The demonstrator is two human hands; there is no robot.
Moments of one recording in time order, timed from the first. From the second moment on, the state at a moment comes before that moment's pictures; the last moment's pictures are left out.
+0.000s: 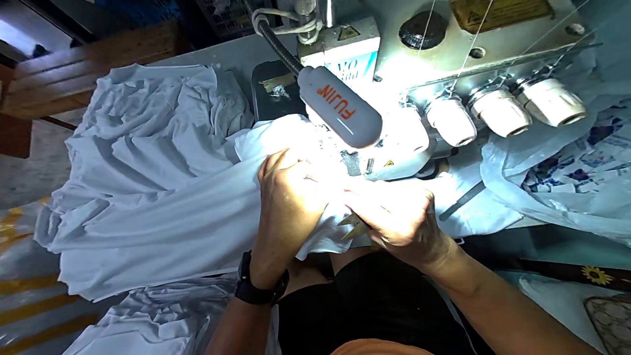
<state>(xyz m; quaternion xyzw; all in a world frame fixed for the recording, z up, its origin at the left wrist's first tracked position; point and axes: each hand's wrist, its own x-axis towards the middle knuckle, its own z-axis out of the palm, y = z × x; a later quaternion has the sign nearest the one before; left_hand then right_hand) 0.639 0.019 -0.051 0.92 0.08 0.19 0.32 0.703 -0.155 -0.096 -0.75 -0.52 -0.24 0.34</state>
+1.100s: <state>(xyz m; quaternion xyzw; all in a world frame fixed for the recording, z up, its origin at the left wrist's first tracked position) 0.639 0.017 -0.061 0.93 0.06 0.25 0.26 0.701 -0.156 -0.098 -0.76 -0.51 -0.24 0.32</state>
